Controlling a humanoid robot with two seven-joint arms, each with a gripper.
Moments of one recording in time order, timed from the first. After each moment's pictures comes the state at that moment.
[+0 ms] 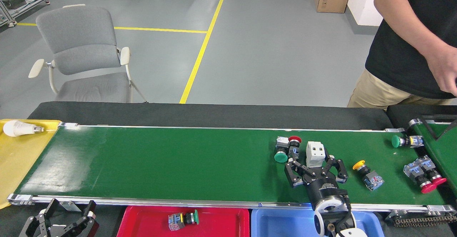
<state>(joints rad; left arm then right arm) 0.23 0.07 0.48 -1.65 -1.46 -0.52 0.04 -0.15 0.00 0.20 -1.43 1.41 0.13 0.12</state>
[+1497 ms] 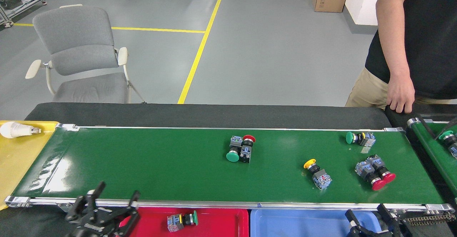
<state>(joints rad) 0.10 0.02 0.01 -1.69 -1.65 -0.37 0.02 0.21 0.08 -0.37 -1.76 1.27 -0.52 0.16</state>
